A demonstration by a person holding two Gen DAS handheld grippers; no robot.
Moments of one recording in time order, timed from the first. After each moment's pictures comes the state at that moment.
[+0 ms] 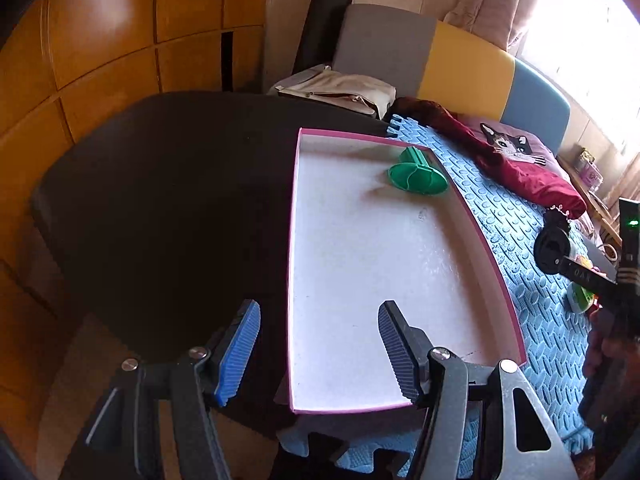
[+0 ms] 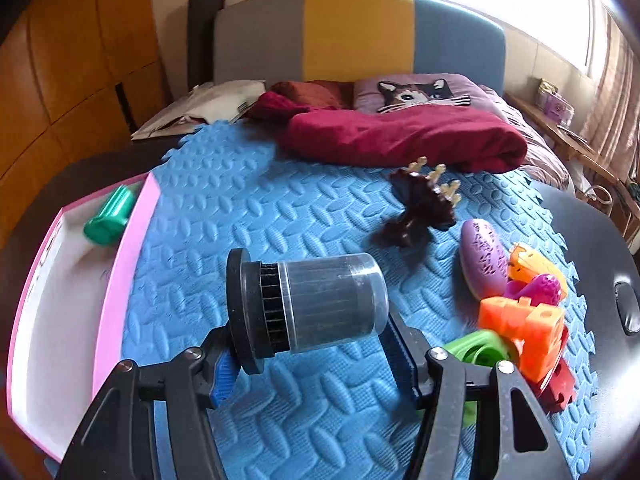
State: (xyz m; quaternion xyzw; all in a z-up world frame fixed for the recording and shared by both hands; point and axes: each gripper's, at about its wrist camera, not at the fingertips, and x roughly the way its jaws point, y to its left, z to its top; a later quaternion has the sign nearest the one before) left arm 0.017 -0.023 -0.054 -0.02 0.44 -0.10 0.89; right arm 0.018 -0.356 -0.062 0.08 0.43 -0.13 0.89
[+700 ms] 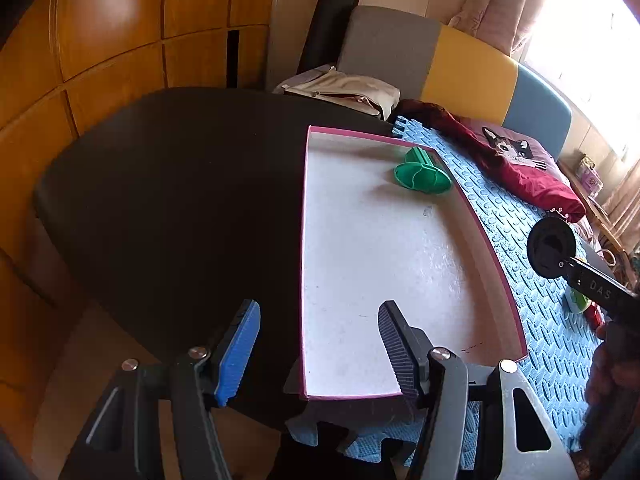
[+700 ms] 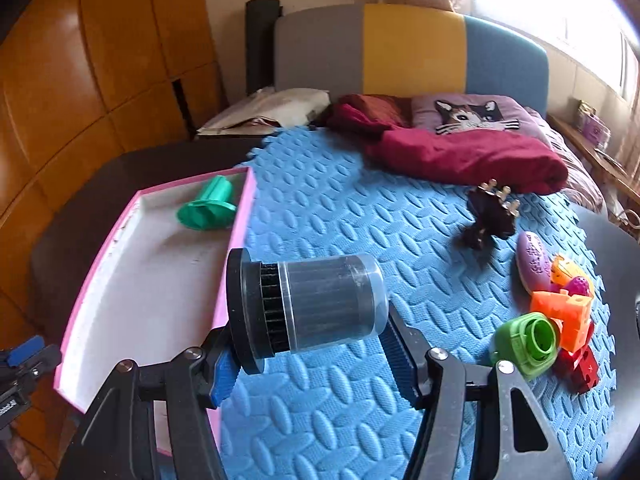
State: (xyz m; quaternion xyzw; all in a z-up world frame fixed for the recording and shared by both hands) left arm 0.013 -0.013 -0.055 -0.04 0.44 -0.10 0.89; right arm 0.003 -0.290 -0.032 0.08 0.41 -0.05 0.91
